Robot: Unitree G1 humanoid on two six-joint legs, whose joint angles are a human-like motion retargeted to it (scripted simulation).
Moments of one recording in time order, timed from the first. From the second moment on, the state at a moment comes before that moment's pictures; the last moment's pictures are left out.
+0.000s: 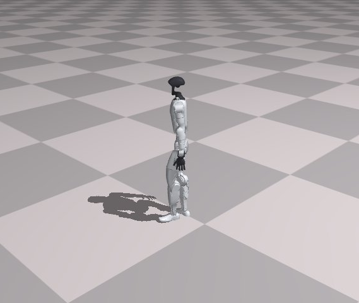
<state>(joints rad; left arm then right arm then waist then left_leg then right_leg) 0.05 0.06 0.20 1.49 0.33 -0.12 -0.03 0.02 -0.19 -0.10 1.49 -0.34 0.04 0.07 0.13 -0.01 0.02 -0.18 -0.02 0.55 0.11 -0.14 0.03 0.00 -0.11 -0.69 0.06 -0.14 -0.03</state>
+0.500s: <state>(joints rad) 0.10 0.07 0.29 1.61 0.26 -0.09 -0.02 0.06 -0.14 -0.13 1.50 -0.31 0.02 0.11 0.12 0.03 -0.09 -0.03 0.02 0.89 0.03 -0.12 0.08 0.24 -0.15 -1.35 0.11 -0.04 0.00</state>
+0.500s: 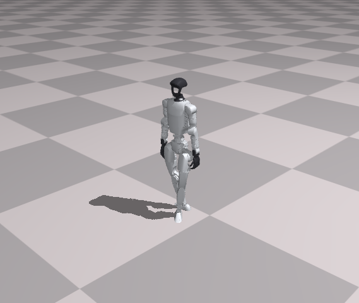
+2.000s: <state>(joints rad) 0.05 0.17 0.18 1.52 0.39 0.02 -0.03 0.03 -0.23 -0.22 1.69 -0.11 0.05 0.01 -0.01 -0.05 -0.02 0.24 -0.01 1.12 0.16 -0.09 -0.13 -0.15 -0.09 -1.20 0.07 -0.14 -0.12</state>
